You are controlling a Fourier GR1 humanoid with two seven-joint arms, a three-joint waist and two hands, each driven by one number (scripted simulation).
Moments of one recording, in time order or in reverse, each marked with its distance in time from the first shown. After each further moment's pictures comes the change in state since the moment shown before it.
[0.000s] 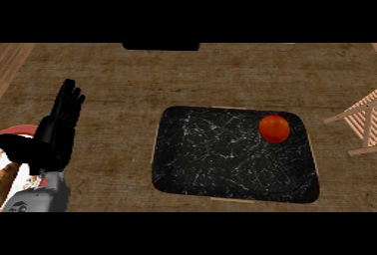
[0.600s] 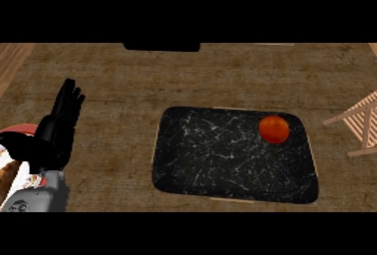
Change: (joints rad) left arm -0.007 0.009 -0.001 0.012 -0.007 0.000 0.006; right arm -0.099 0.136 0.087 -0.071 0.079 -0.080 -0.124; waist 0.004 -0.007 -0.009
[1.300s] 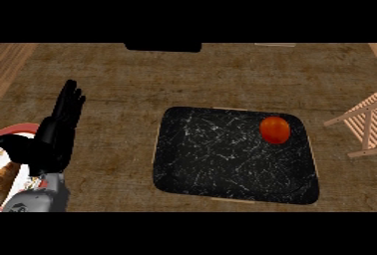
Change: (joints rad) left arm 0.014 0.003 -0.018 -0.027 -0.006 0.003 0.014; right arm 0.060 0.126 0.147 -0.083 0.149 -0.141 -0.144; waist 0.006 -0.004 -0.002
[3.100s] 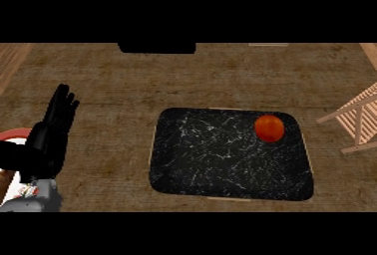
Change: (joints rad) left arm 0.041 0.027 0.007 -0.024 0.032 0.007 0.001; right arm 0.678 -0.242 -0.206 -0.515 -0.176 0.078 -0.018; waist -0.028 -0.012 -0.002
